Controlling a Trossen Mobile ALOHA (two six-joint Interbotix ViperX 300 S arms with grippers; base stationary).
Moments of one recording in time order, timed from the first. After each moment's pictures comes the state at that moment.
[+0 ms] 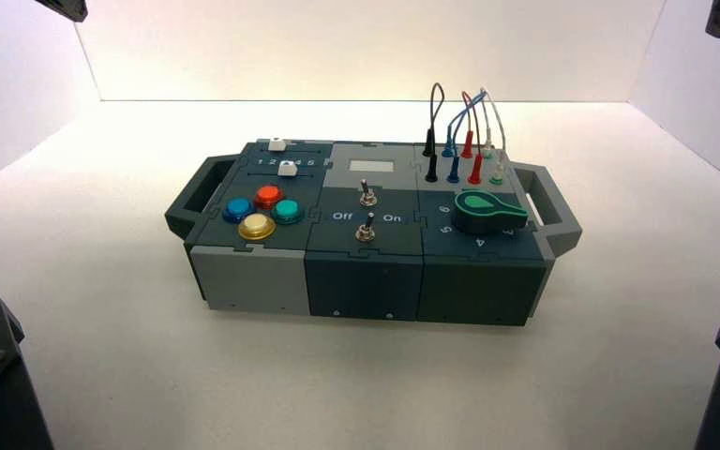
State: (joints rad) left arm -0.27 -0.68 0.86 0.06 0.90 0.00; right arm 0.16 -0.77 0.79 0.21 1.39 -0.04
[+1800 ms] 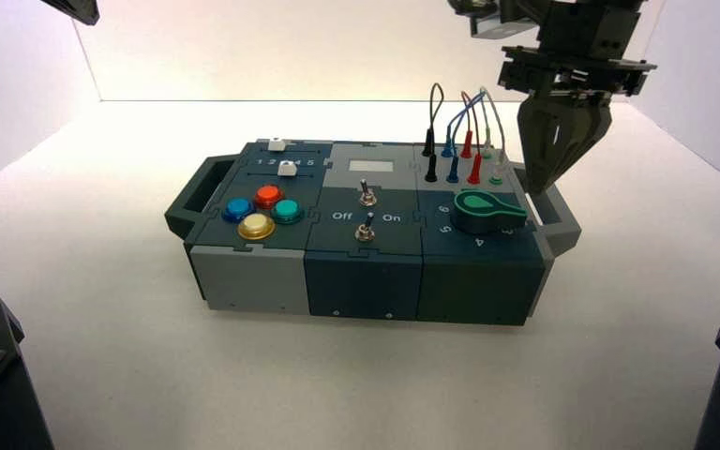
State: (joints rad) left arm -0.27 -0.65 0.86 0.06 0.85 0.00; right arm 0.44 -0.15 0.82 0.18 0.96 -0.21
